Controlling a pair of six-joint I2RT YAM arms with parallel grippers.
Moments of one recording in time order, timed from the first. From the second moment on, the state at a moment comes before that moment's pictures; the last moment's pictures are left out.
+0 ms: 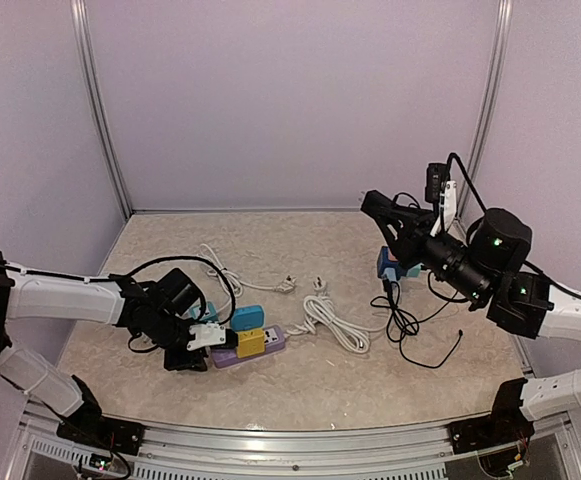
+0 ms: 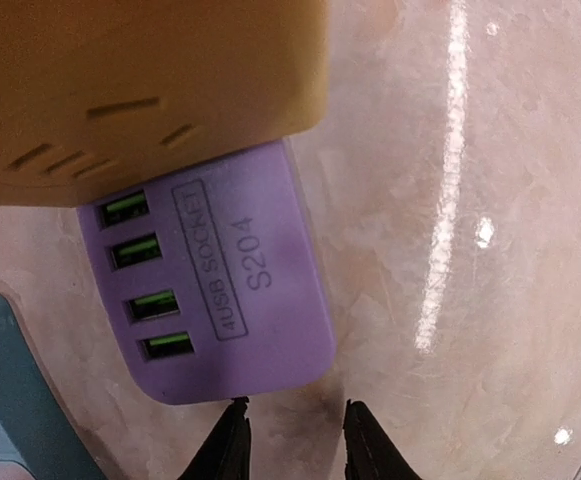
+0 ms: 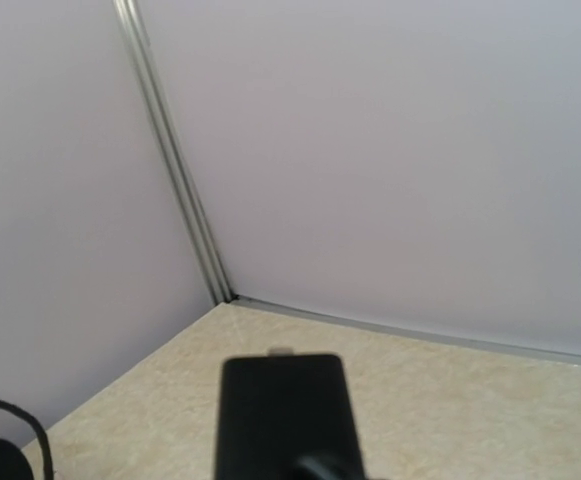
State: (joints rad) left arm -0.73 1.43 0.69 -0.53 0.16 0.70; right arm 0.94 0.97 0.75 0.32 0.25 0.22
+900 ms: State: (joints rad) left arm -0.76 1.74 1.06 -0.52 0.13 0.90; right arm 0.94 0.84 0.71 0.25 0.34 0.16
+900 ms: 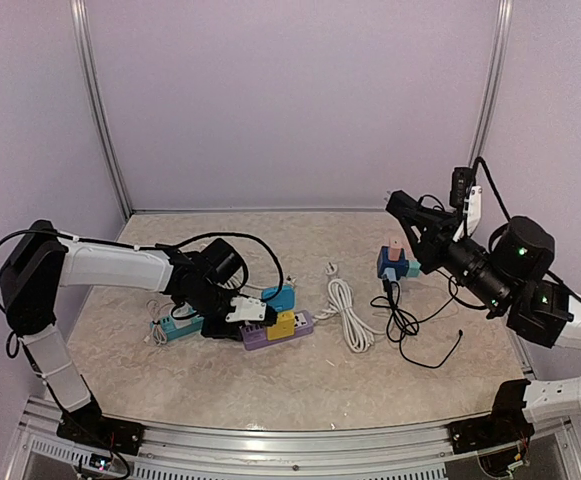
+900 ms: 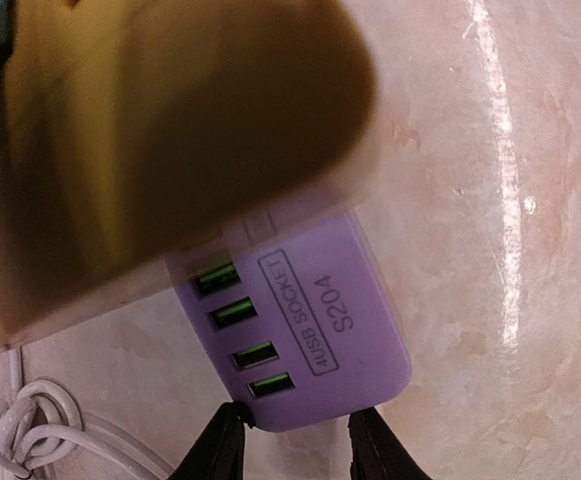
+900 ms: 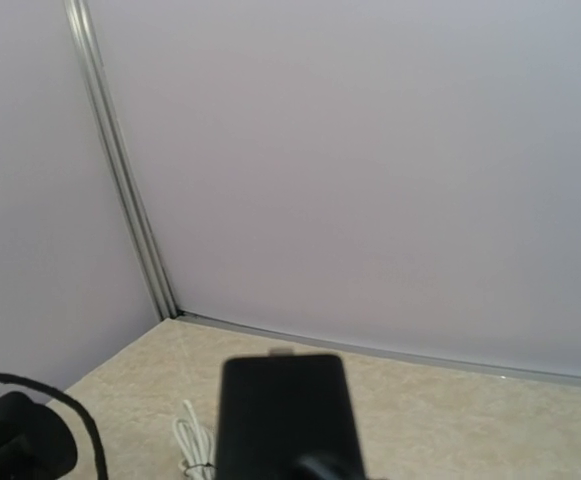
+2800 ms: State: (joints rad) left arm -0.41 1.64 1.12 -0.93 0.12 0.74; right arm 0.94 1.15 0.96 0.09 0.22 0.18
